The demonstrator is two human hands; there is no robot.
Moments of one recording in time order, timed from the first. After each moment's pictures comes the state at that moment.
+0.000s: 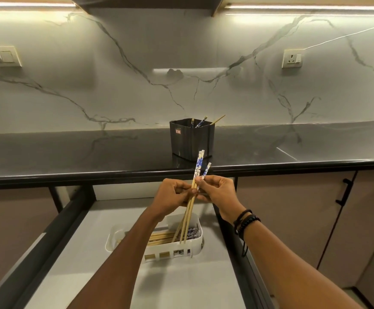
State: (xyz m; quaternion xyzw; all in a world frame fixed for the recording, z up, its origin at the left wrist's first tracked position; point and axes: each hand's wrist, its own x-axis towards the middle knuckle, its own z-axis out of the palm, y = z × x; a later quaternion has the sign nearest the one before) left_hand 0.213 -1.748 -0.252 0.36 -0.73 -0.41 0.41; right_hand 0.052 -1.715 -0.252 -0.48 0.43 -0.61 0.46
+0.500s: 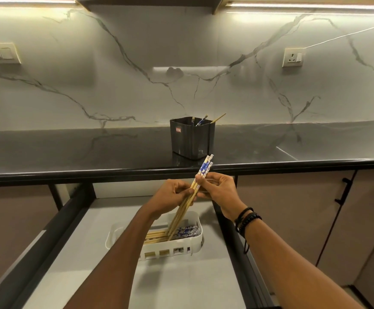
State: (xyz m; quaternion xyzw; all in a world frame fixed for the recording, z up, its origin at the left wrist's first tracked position) left_hand 0.221 -1.754 -0.253 0.37 -0.76 -0.42 0.33; right_hand 0.050 -1.713 -0.249 -0.50 0.42 -0.60 0.46
